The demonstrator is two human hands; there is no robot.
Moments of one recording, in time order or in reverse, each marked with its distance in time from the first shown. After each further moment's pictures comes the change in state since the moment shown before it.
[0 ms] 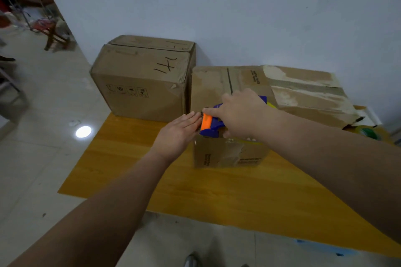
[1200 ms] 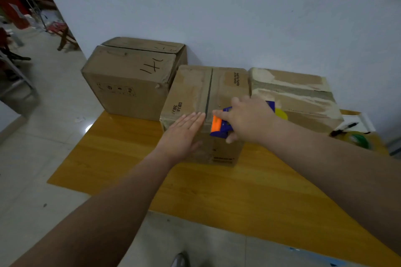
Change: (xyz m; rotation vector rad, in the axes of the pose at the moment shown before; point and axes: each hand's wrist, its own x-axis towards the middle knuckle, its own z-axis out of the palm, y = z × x) left_hand 0.033 0.065 0.030 0.152 -0.162 -0.131; right_hand -0.051 0.056 0.058 -0.015 0.047 0.033
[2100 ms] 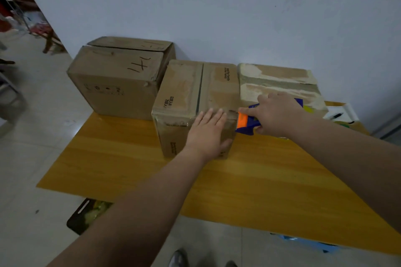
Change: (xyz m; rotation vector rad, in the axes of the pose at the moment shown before) left_hand 0.038 0.087 0.009 0.070 -0.086 -0.045; right_hand -0.048 0.052 0.046 -0.009 -0.069 0.077
